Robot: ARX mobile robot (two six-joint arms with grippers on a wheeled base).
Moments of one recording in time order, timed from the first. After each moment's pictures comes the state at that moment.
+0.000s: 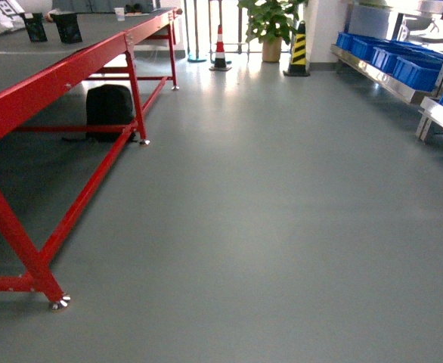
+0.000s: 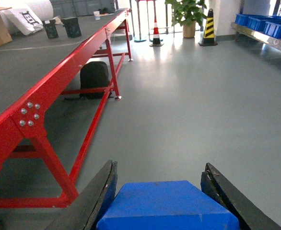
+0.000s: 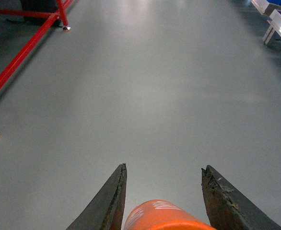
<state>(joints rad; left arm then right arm) -0.16 1.06 0.22 0.78 -0.19 0.11 0.14 1.06 0.30 0.38 0.10 -0.02</state>
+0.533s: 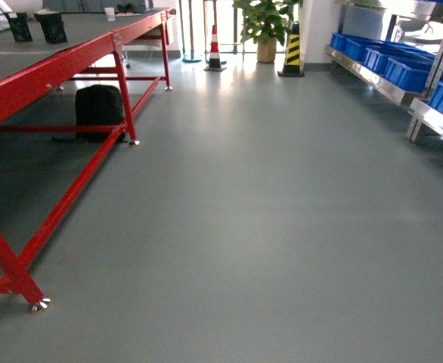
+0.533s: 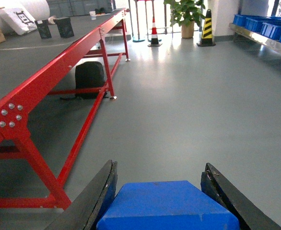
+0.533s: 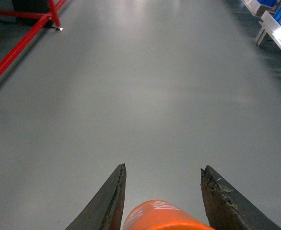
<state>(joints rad) -0.16 1.06 0.22 0.78 -0.19 0.11 0.13 1.06 0.30 0.38 0.10 -0.02</state>
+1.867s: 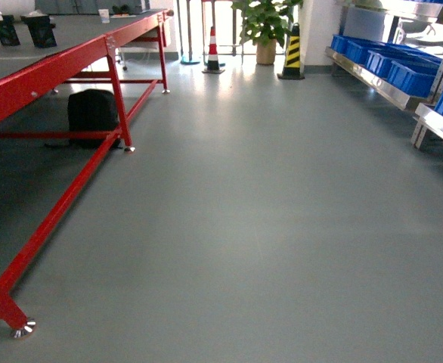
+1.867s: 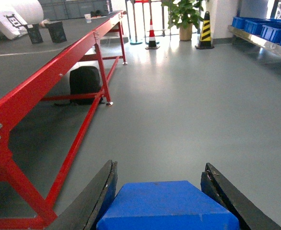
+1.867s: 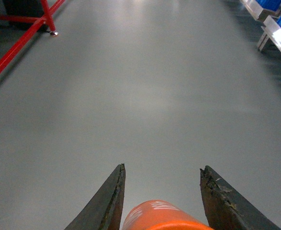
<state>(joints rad) -0.16 1.06 0.22 0.78 -0.19 0.11 0.13 1.06 0.30 0.38 0.10 -0.02</state>
